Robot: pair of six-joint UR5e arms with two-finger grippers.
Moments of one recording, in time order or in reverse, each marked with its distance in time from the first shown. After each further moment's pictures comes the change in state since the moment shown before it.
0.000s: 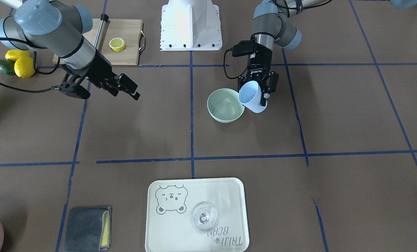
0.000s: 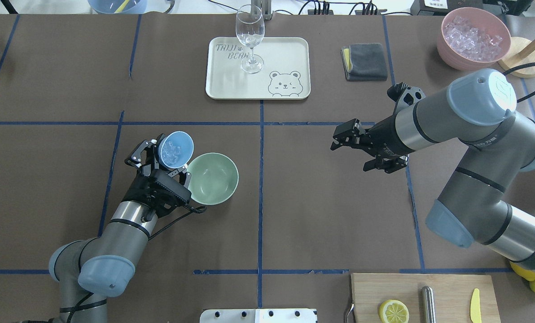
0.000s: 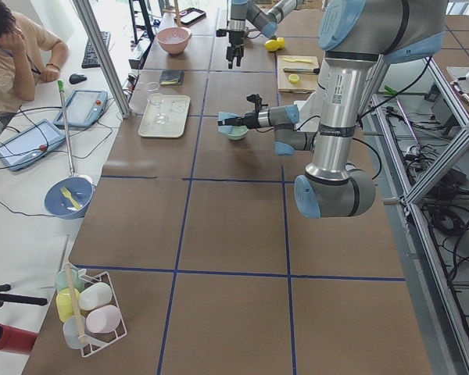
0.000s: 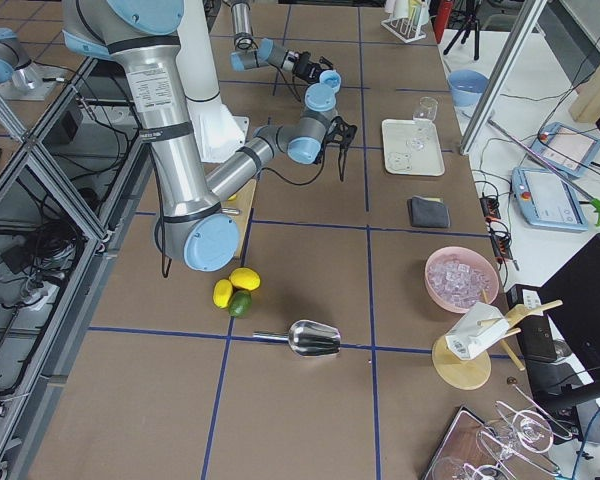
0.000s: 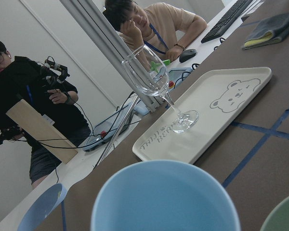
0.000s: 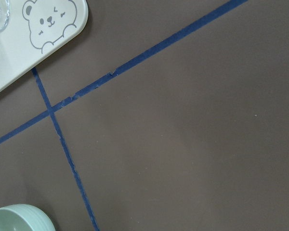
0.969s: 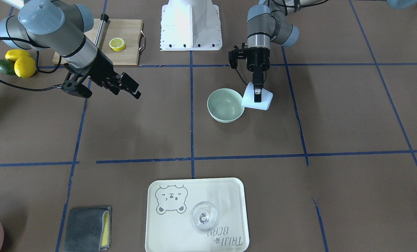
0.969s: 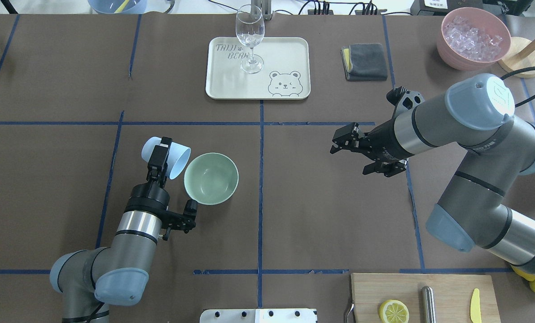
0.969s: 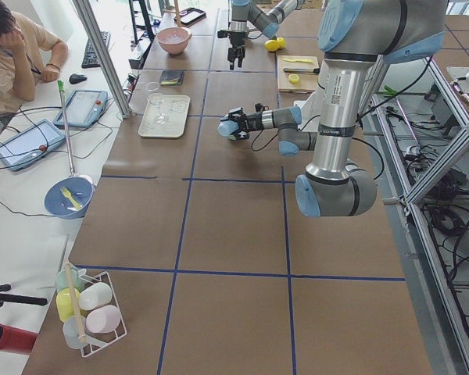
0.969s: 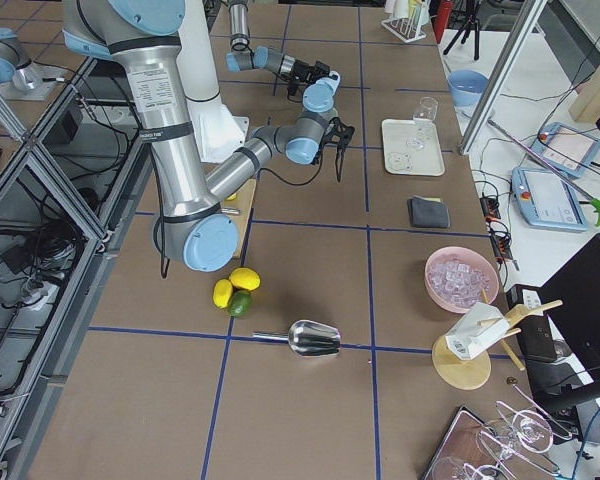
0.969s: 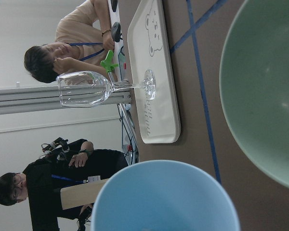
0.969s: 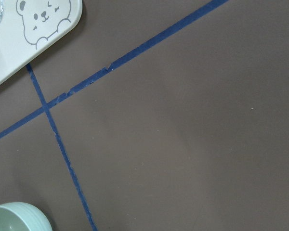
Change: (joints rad) left arm 0.049 -0.005 -0.007 0.194 0.174 0.828; right arm -0.013 -0.012 0.007 0.000 -0.008 0.011
